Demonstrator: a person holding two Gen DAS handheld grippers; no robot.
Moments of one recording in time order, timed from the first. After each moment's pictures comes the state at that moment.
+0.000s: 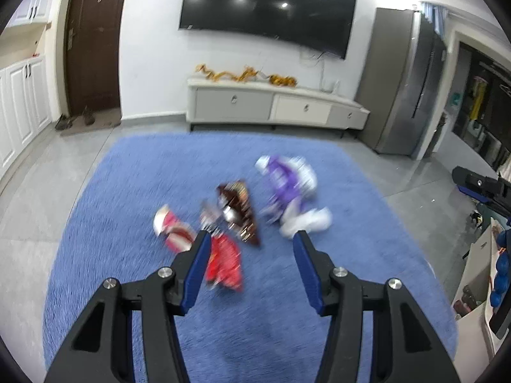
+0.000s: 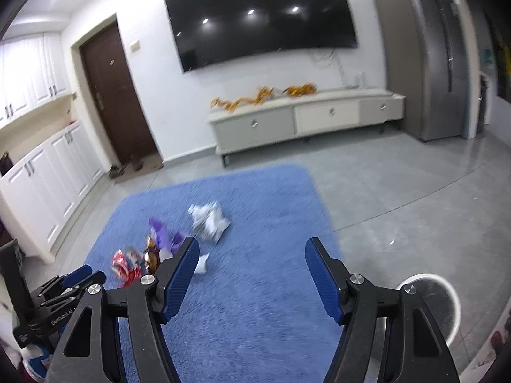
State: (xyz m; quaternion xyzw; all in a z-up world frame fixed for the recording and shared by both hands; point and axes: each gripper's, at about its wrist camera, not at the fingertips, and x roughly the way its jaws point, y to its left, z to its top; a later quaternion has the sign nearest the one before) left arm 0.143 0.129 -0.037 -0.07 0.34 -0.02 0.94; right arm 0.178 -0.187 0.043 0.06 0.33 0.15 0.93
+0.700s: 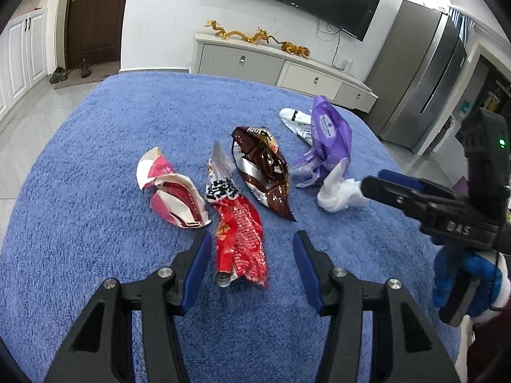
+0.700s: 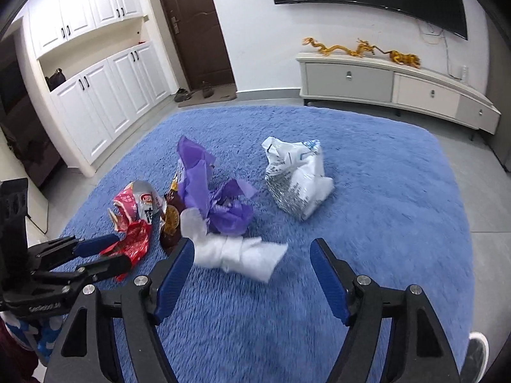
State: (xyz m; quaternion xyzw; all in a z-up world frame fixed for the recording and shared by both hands) left arm 0.188 0.145 -0.100 -0.14 0.41 -0.04 0.90; right arm 0.265 -0.075 -0.055 -0.04 0.40 0.33 0.85
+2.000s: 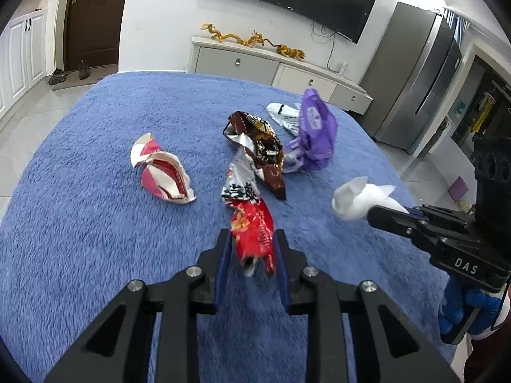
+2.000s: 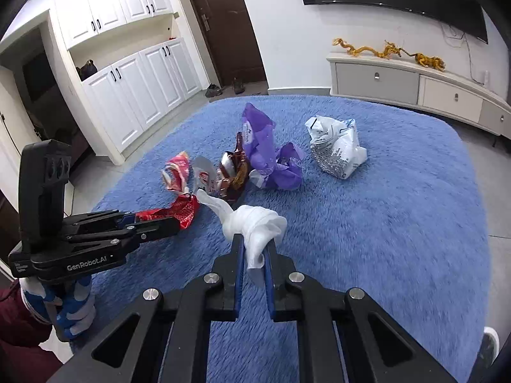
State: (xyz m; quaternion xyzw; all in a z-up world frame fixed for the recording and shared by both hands) left arm 0.144 0.129 -0.103 -0.14 0.39 -0.04 0.91; right arm 0.199 -0.087 -0.047 -0.04 0.39 0.39 0.83
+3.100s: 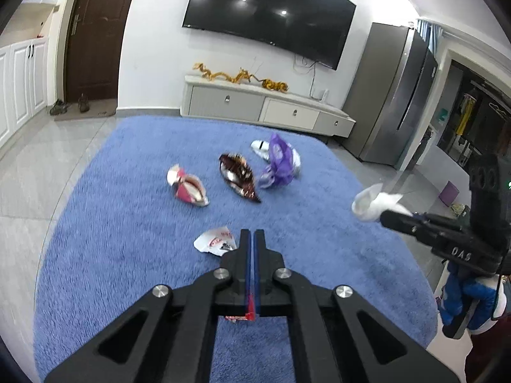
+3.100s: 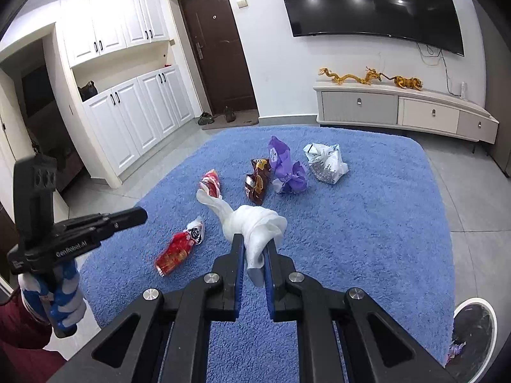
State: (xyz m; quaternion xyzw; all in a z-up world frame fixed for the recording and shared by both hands) left arm 0.044 0.142 -0.031 -0.12 0.32 -0.06 0.94; right arm 0.117 -0.118 -0.003 -0.02 0.34 0.36 0.87
